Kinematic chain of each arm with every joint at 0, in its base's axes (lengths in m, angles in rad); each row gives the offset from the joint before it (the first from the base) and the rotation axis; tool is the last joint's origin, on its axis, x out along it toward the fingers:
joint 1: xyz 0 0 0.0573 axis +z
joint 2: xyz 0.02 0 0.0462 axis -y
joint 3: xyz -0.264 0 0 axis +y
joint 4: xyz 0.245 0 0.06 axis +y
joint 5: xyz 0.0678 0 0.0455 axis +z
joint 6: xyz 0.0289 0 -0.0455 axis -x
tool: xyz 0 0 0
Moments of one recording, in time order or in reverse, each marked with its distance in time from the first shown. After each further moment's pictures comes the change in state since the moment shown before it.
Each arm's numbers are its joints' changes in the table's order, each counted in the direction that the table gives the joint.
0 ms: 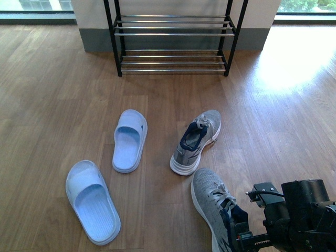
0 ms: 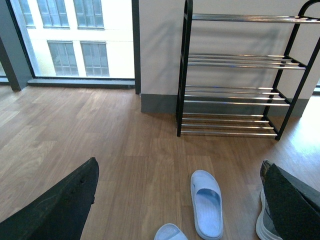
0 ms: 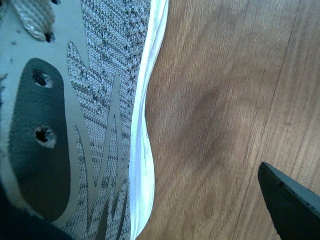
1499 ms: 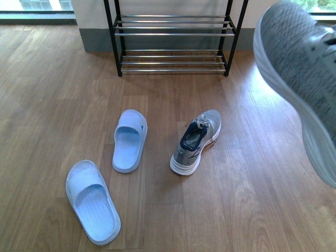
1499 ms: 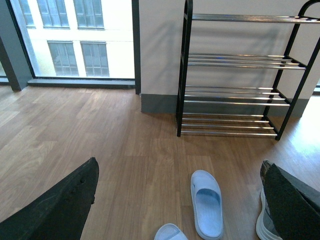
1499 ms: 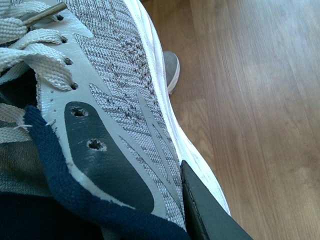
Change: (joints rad) left arm 0.000 0.000 0.000 0.000 0.000 0.000; right arm -0.201 1.568 0.462 0.508 0.150 -0.272
